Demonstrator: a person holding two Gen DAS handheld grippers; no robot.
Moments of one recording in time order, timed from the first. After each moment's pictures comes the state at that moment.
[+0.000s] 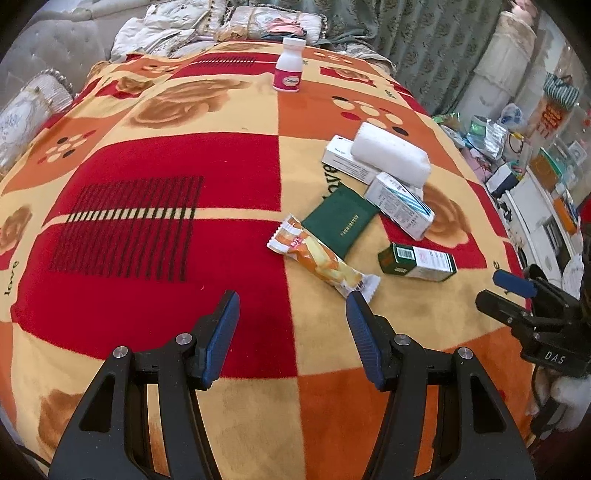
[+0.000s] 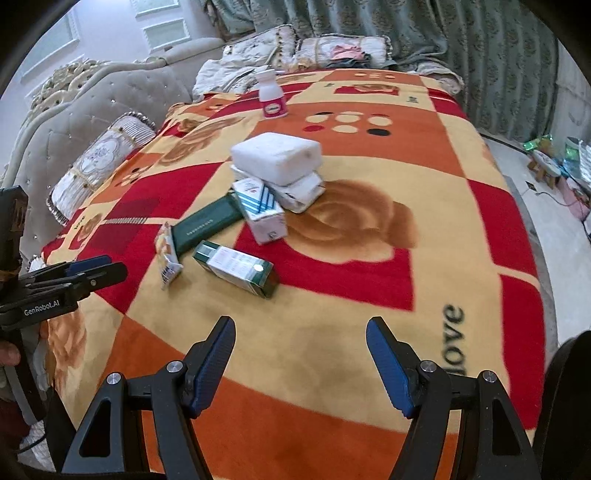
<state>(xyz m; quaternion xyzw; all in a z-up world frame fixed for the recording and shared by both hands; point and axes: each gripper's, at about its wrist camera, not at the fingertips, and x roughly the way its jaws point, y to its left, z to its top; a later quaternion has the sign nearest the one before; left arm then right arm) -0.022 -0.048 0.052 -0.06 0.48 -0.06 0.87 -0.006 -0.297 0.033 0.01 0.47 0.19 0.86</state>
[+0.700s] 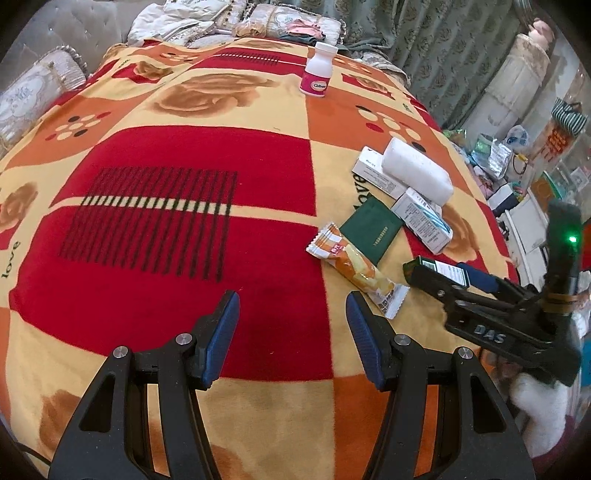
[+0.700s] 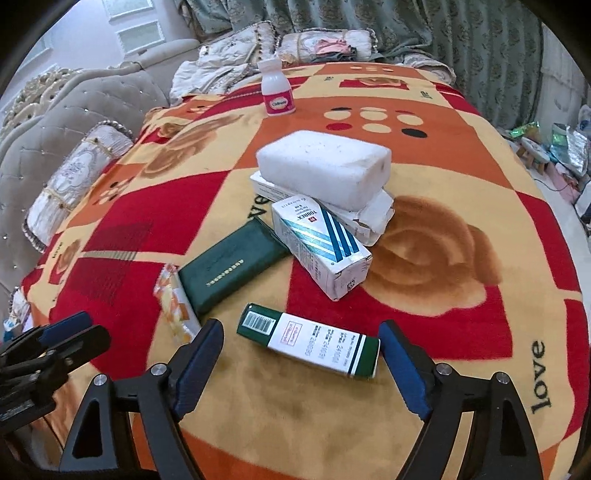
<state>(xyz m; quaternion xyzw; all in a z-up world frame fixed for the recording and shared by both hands) -0.018 -0.014 0.050 -0.10 0.48 -0.06 0.87 0.037 -0.216 0.016 0.03 0.48 0.13 0.87</state>
